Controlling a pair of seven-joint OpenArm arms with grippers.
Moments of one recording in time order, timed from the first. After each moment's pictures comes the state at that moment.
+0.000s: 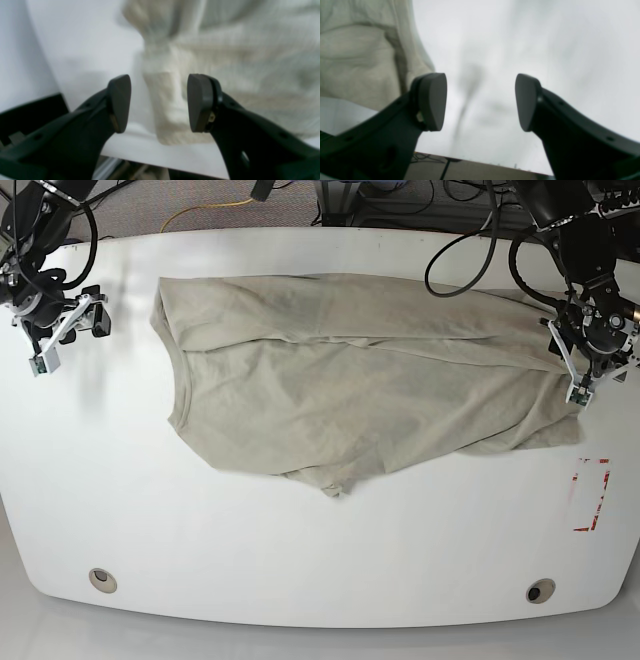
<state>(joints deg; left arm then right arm) 3.1 -13.1 -30.5 103.9 8.4 -43.2 63.2 -13.3 22.2 43.6 100.1 42.7 41.0 -77.7</state>
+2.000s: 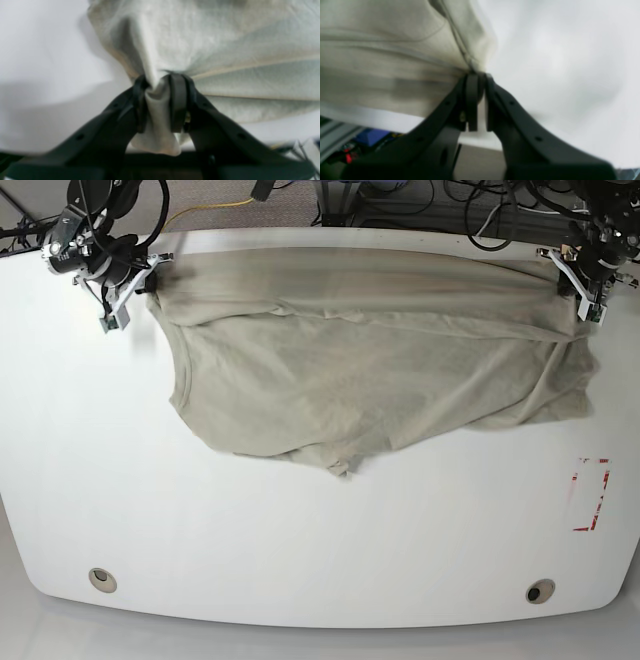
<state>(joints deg) 27.9 -15.0 -39.4 97.2 -8.3 -43.0 43.3 -20.7 8.3 37.3 102.1 25.1 41.1 -72.9</state>
